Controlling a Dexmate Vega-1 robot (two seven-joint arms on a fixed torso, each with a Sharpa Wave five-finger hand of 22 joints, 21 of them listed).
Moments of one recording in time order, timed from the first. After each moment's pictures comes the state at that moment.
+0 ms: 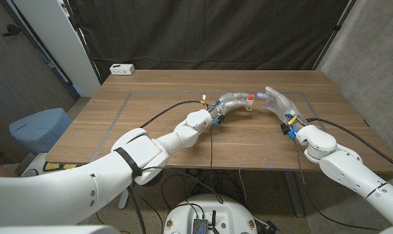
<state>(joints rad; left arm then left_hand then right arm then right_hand) 0.33 -0.09 0.76 -0.41 -0.31 -0.56 -0.26 1.02 0.03 0.32 -0.20 0.28 0.84 -0.21 0.36 0.21 0.86 -0.21 0.32 0.51 0.52 -0.05 0.22 0.26 0.15 0.13 0.21 0.18 -1.19 -0.80 -0.22 -1.85 0.61 0.05 -0.18 0.24 0.09 0.30 -0.14 0.18 0.68 -0.06 0.18 0.20 0.00 0.04 0.18 0.18 -0.09 0.18 0.20 0.19 0.20 0.21 0.19 0.16</state>
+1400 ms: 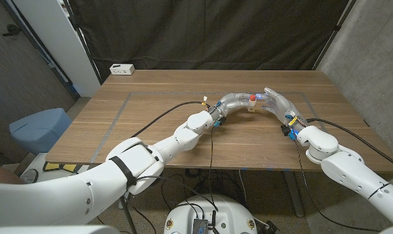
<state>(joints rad) 0.39 -0.04 0.77 -0.57 -0.29 -0.53 -0.23 1.02 0.03 0.32 -0.20 0.28 0.84 -0.21 0.36 0.21 0.87 -0.21 0.32 0.51 0.52 -0.05 0.22 0.26 0.15 0.13 0.21 0.18 -1.20 -0.81 -0.22 -1.85 0.62 0.07 -0.15 0.23 0.08 0.30 -0.14 0.18 0.71 -0.06 0.21 0.20 -0.01 0.03 0.19 0.18 -0.11 0.19 0.19 0.19 0.20 0.21 0.18 0.16</state>
